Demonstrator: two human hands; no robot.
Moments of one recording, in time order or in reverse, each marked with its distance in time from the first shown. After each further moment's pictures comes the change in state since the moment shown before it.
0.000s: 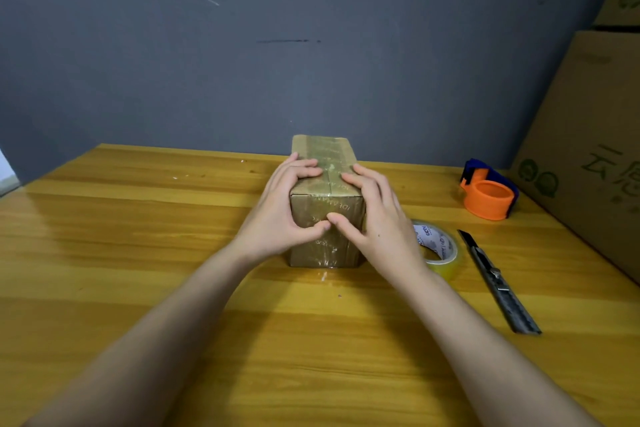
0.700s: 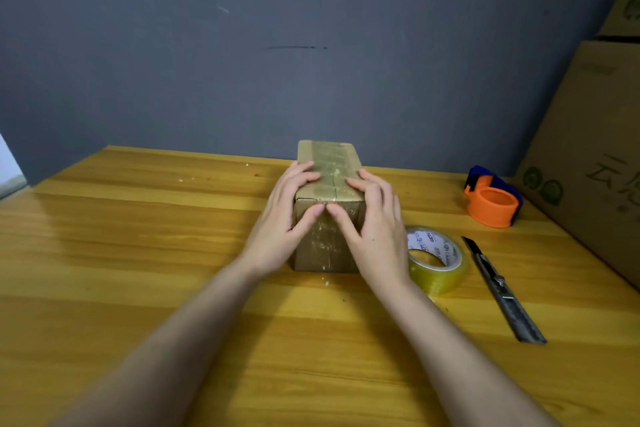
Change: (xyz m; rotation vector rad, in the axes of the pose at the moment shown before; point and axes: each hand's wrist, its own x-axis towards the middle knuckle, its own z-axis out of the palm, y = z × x) left_hand -0.011 -0.002 0.005 -0.030 0.058 -0.032; right_hand 0.001 -0.014 0.020 0.079 0.185 0.122
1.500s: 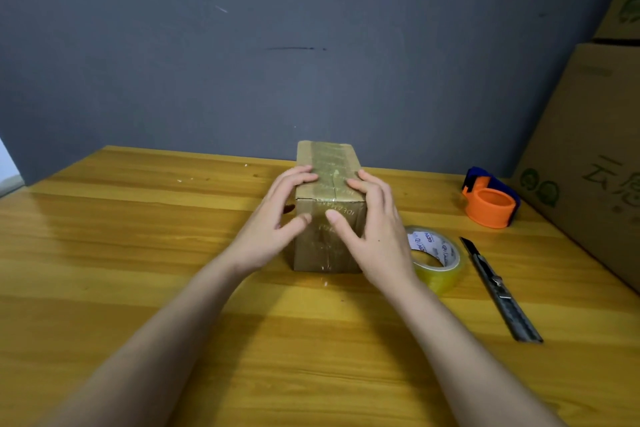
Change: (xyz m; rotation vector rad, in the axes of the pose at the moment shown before) left_hand 0.001 0.004 -0.019 -0.109 -0.129 -0.005; right_hand 0.000 0.000 -0.010 0.047 -0.103 -0.025
